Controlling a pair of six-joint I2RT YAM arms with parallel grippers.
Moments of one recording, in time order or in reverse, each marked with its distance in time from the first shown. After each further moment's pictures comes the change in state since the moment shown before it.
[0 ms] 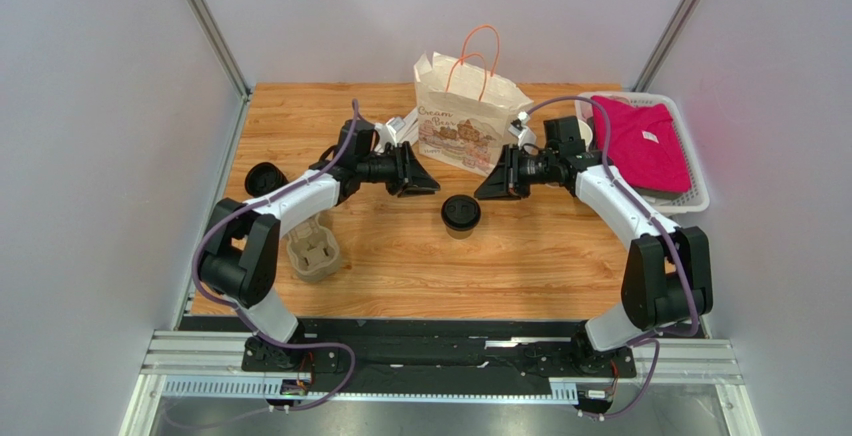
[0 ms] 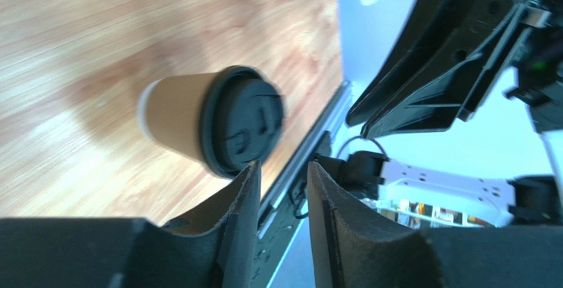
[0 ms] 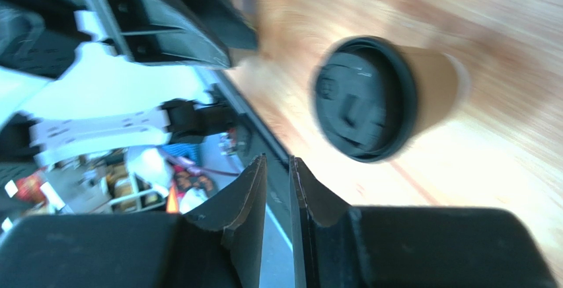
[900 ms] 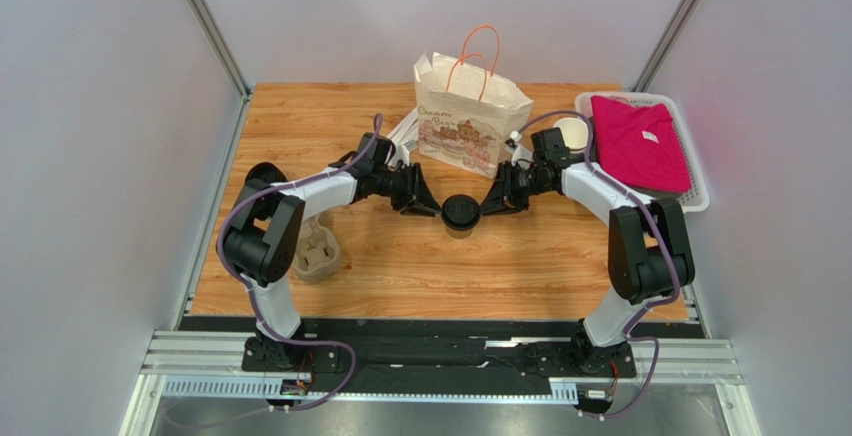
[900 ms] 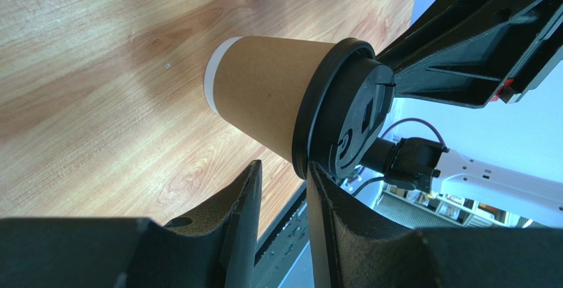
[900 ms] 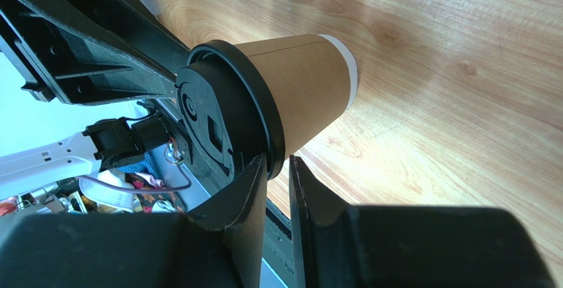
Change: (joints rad) left arm -0.035 0.156 0.041 -0.175 -0.034 0.138; right arm -0.003 0.158 -0.026 -0.050 0.172 -0.098
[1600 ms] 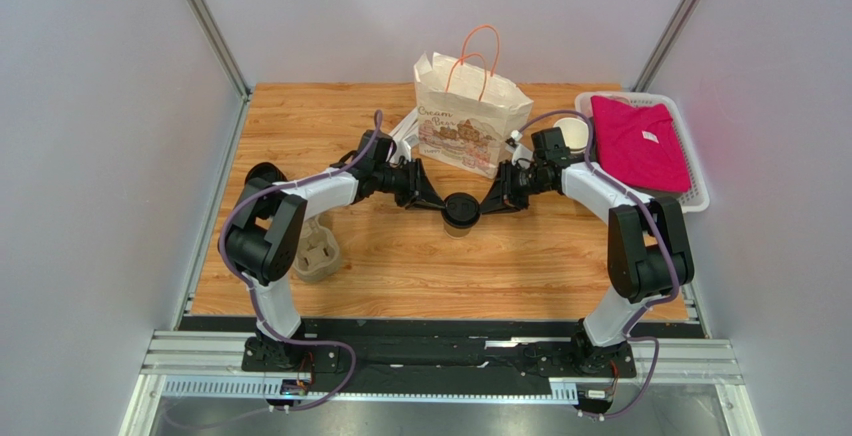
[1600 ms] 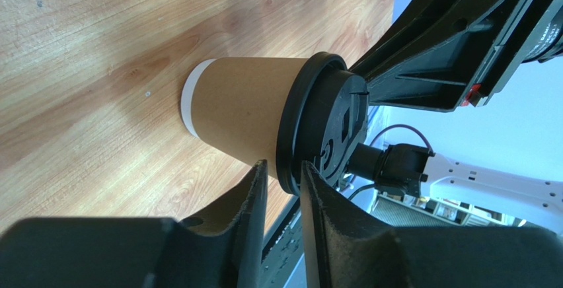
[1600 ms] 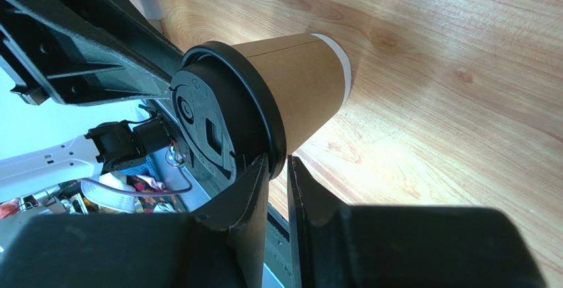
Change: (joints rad) left arm -0.004 0.012 -0.001 0.102 0.018 -0.045; right arm 0.000 0.009 0.000 0.021 -0.004 0.008
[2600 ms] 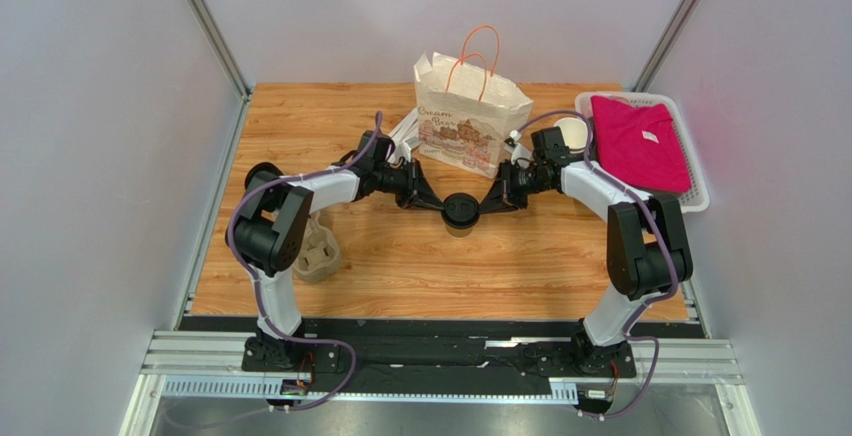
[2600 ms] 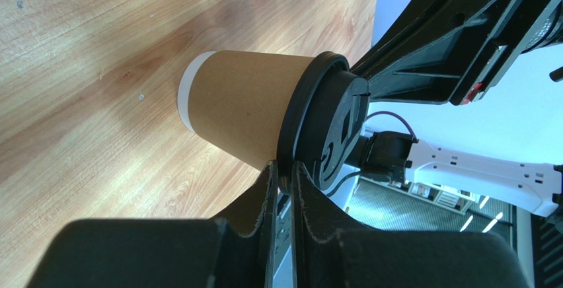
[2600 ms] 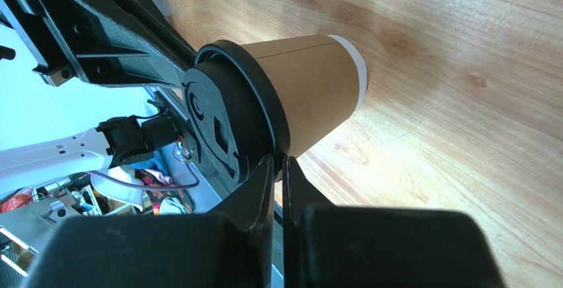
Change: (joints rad) left arm 0.021 0.076 0.016 0.028 0.097 -0.012; right arm 0.002 0.022 0.008 0.002 -0.024 0.000
